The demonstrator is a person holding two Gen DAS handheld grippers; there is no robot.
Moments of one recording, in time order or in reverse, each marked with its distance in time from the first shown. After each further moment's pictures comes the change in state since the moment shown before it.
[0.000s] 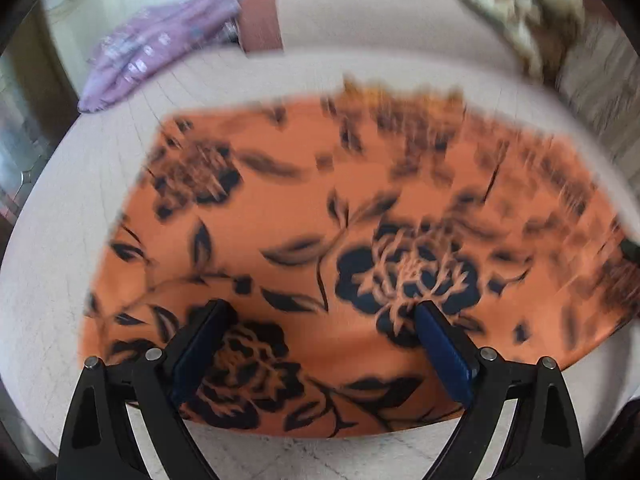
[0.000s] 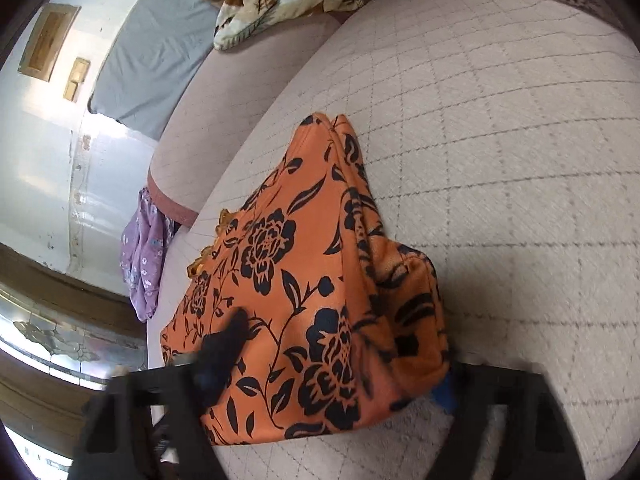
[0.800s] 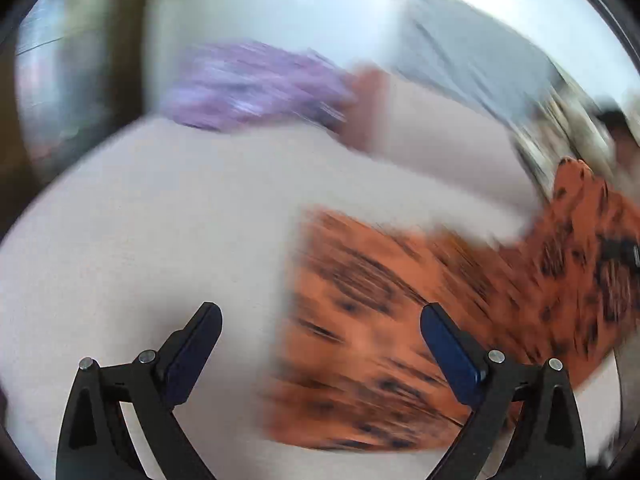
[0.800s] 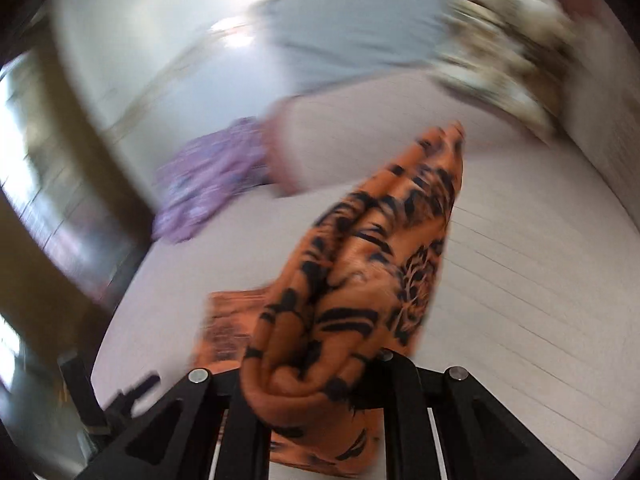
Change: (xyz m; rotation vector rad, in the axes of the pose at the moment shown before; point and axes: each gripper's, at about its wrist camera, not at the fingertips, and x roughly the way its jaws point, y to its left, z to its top) left arm -0.080 0.174 -0.008 -0.386 -0.338 -0.030; right arm 0.003 0.263 -0.059 -0.681 -0.080 -0.011
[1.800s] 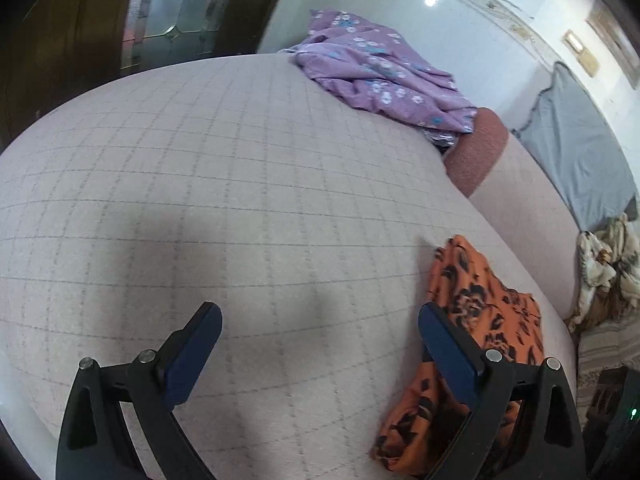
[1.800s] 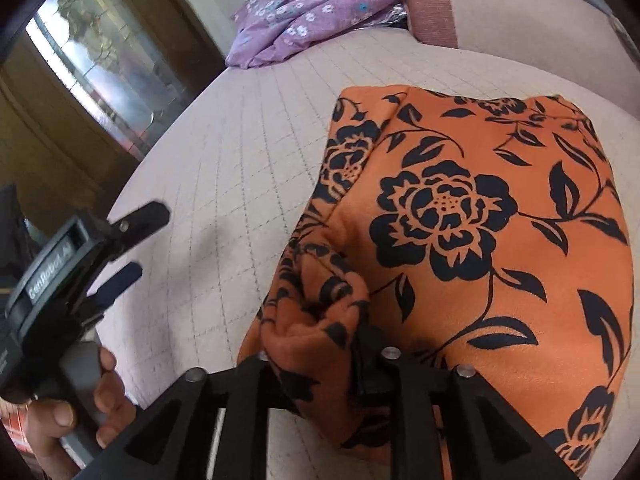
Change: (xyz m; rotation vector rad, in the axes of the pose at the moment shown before) left arm 0.025 0.105 -0.006 -0.361 0.092 0.022; right arm 0.169 0.154 -0.101 -0.213 0.438 0.139
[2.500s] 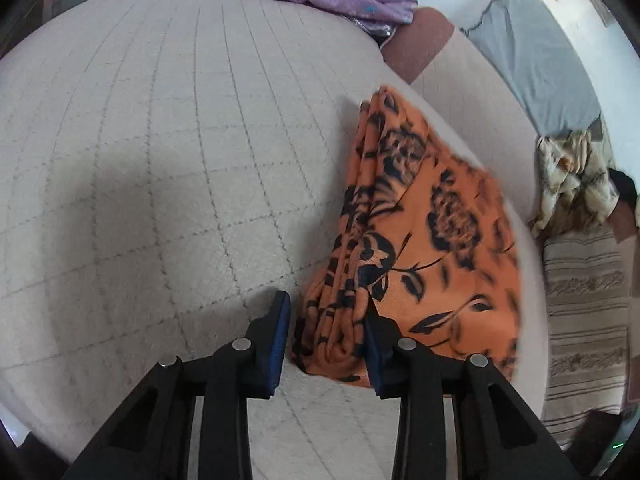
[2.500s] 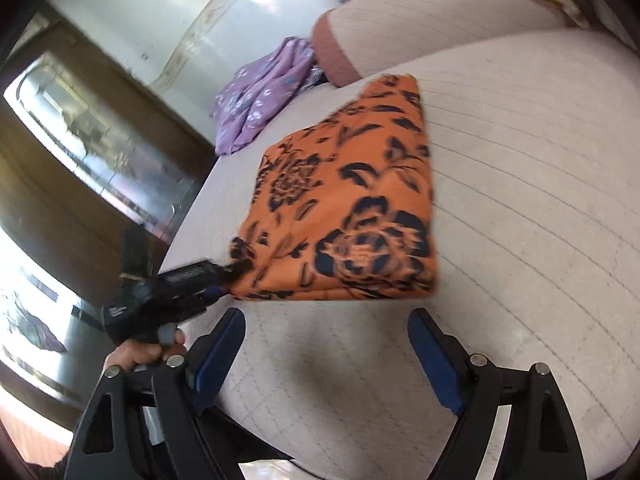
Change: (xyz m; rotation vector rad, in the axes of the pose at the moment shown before) left arm 0.020 -0.041 -0.053 0.115 0.322 -0.161; right arm -0.130 -0.116 -0.153 0.324 -0.267 0.166
